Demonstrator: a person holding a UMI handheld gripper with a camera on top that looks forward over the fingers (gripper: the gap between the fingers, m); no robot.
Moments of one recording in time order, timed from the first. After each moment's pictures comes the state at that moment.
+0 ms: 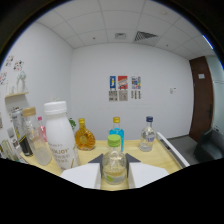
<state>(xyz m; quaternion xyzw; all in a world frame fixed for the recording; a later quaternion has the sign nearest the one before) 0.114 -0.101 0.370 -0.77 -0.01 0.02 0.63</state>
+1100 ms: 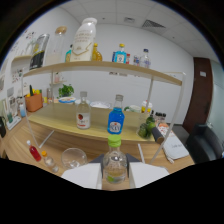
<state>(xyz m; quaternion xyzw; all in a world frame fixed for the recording) 0.129 -0.222 0.157 -0.83 -0.05 -0.04 0.55</state>
